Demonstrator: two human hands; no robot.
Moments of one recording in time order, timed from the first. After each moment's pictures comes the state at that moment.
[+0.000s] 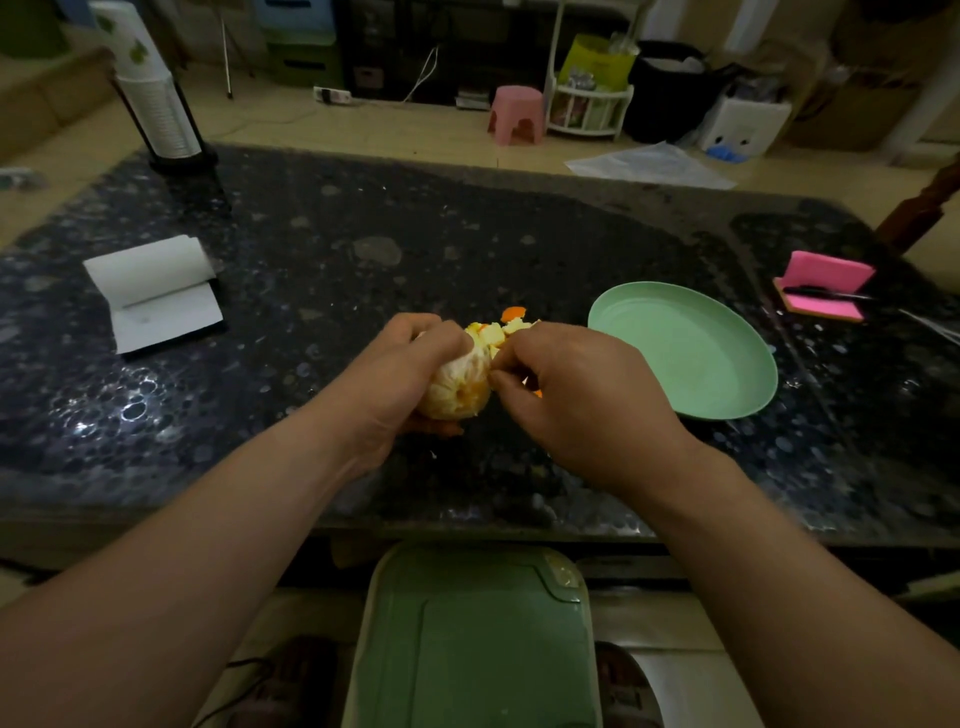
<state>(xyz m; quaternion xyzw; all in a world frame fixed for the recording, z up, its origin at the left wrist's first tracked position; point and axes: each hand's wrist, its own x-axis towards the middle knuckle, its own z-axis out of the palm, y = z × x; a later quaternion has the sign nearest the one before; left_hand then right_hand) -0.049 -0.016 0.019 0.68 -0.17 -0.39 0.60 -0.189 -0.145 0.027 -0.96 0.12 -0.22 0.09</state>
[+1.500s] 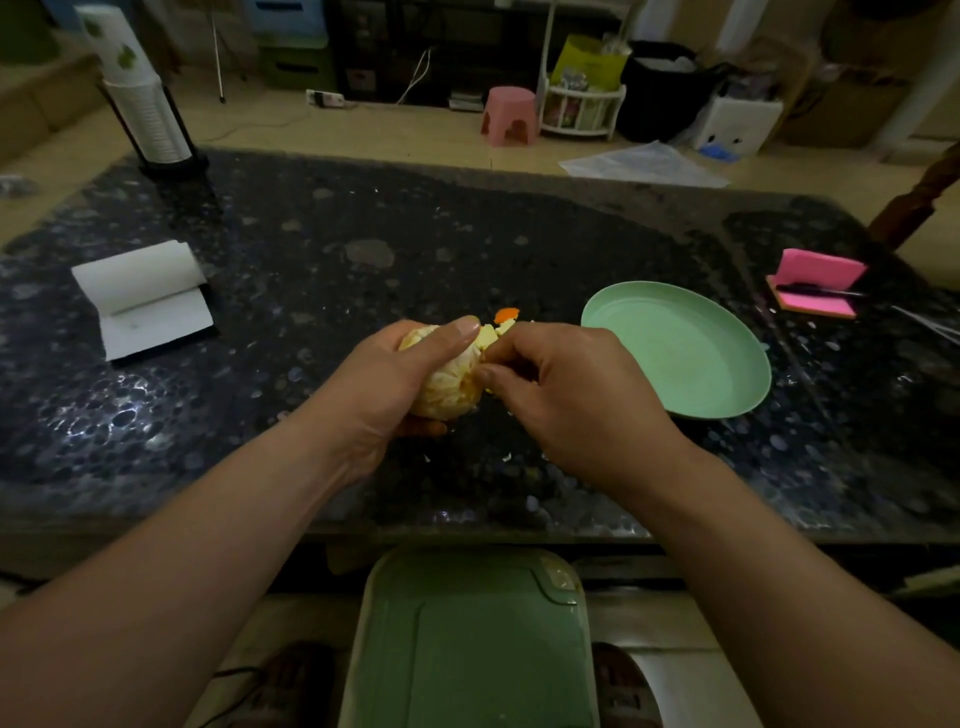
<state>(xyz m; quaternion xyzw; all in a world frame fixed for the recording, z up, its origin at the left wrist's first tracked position) -0.053 -0.016 0.022 0.68 -0.18 -0.38 0.60 -0.191 -0.144 0.034 -0.94 0.16 -0.21 0.21</state>
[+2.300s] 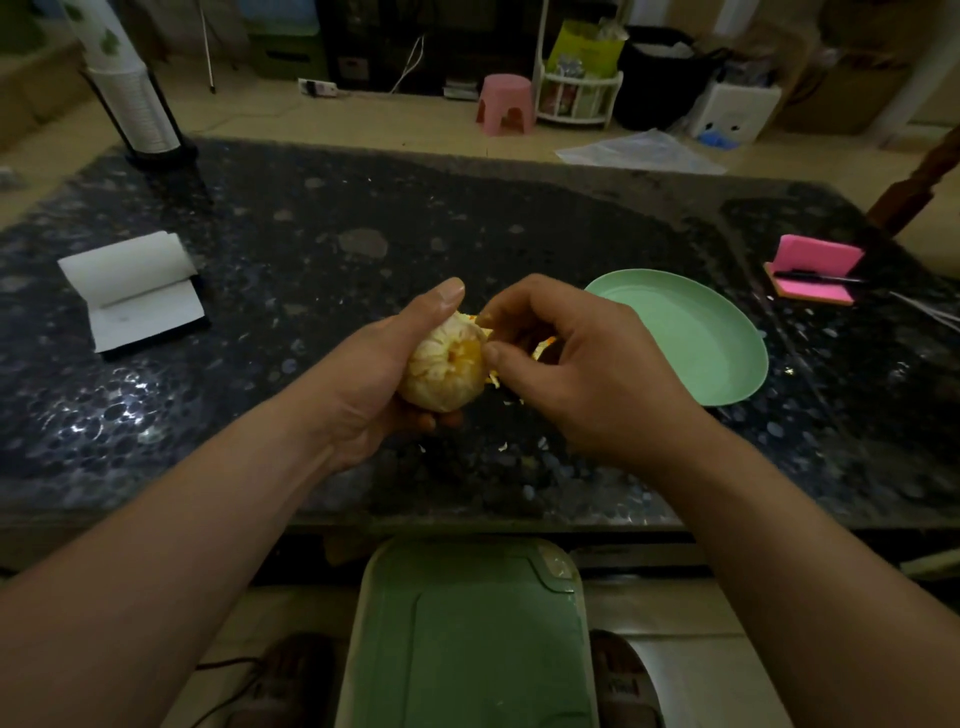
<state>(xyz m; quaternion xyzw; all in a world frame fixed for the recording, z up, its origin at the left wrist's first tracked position) -0.058 -0.010 0.038 0.65 -0.20 -0.45 0.58 -0.203 -0.150 0.048 -0.90 0.12 -0.22 0.35</state>
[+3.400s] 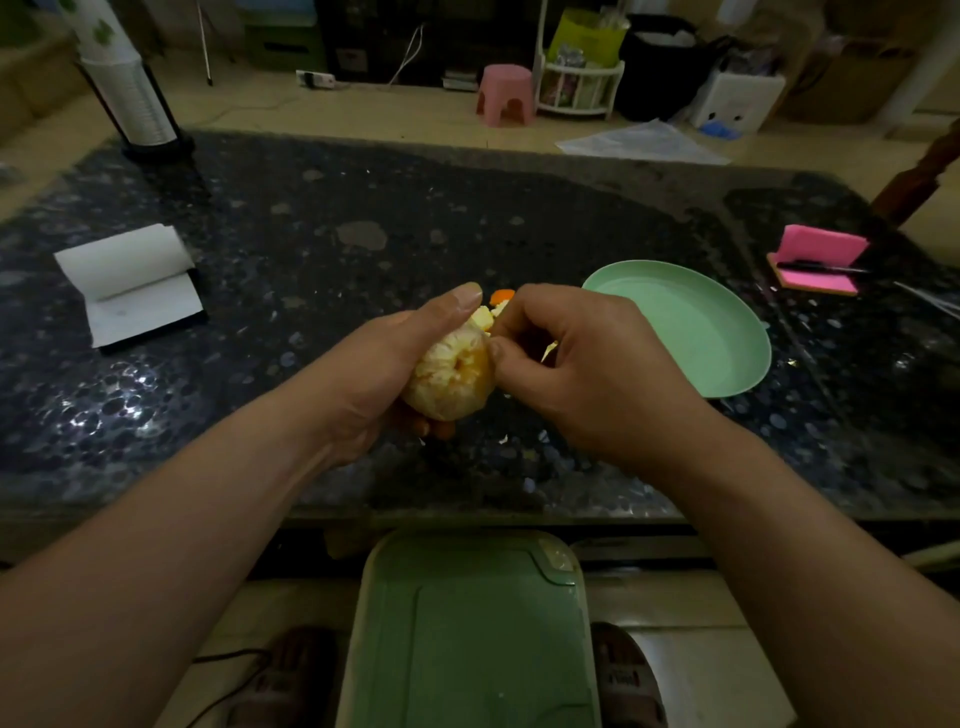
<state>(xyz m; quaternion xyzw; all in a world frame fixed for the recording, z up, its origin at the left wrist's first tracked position) -0.059 -0.009 0.039 0.68 -0.23 -0.46 0.53 -0.204 -0.147 0.048 -0.93 0.12 -0.24 0.25</state>
